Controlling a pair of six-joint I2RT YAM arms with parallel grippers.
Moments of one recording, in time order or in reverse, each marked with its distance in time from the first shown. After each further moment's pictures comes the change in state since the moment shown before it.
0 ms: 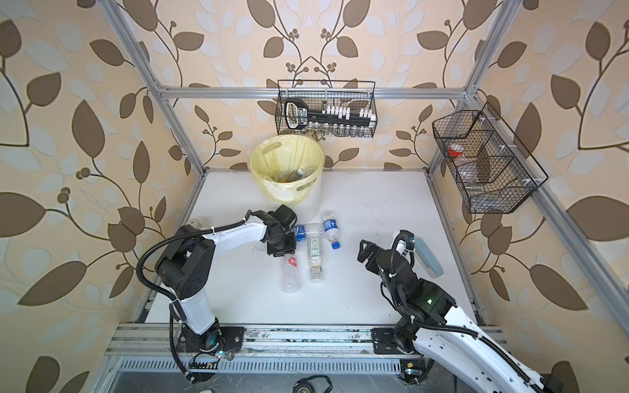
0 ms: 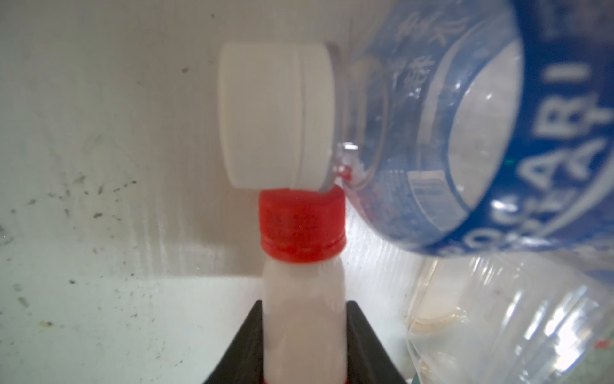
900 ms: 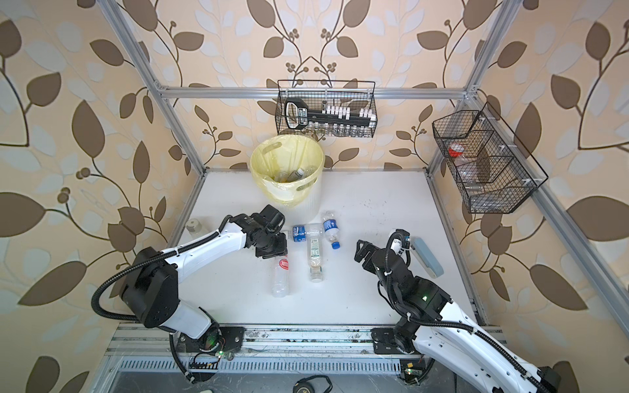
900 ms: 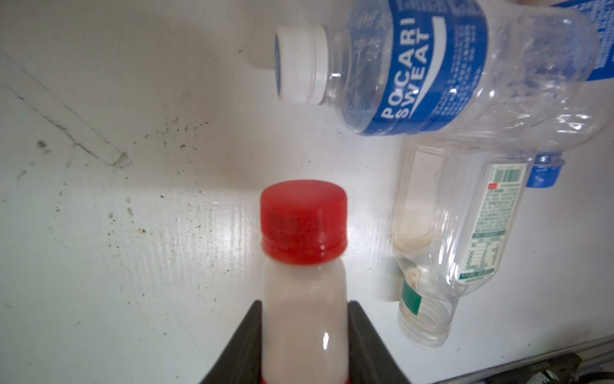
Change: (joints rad) left arm 0.002 -0.279 -0.108 -0.071 -0.027 0.044; right arm 0.019 0.045 0.000 0.025 0.003 0.010
